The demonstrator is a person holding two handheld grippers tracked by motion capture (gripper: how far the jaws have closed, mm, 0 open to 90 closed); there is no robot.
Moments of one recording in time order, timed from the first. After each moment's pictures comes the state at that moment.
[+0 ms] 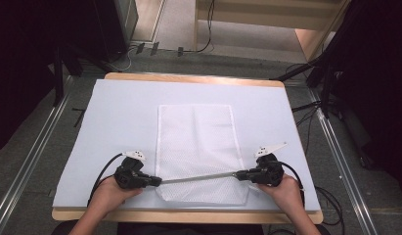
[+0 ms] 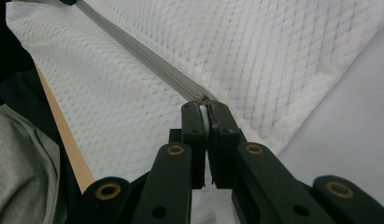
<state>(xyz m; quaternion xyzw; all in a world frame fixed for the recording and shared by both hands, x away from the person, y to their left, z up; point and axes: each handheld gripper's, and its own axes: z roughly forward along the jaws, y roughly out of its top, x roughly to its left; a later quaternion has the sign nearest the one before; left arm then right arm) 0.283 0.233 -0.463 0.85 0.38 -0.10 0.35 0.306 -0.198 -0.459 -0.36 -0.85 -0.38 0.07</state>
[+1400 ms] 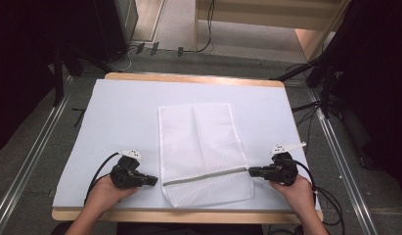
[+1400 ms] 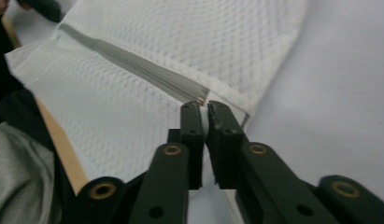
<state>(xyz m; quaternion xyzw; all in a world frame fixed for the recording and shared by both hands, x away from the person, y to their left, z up) 0.285 0.243 -0.462 0.85 0.38 -0.09 0.34 0.307 -0.235 -0.457 -0.40 -0.83 -0.40 0.06</state>
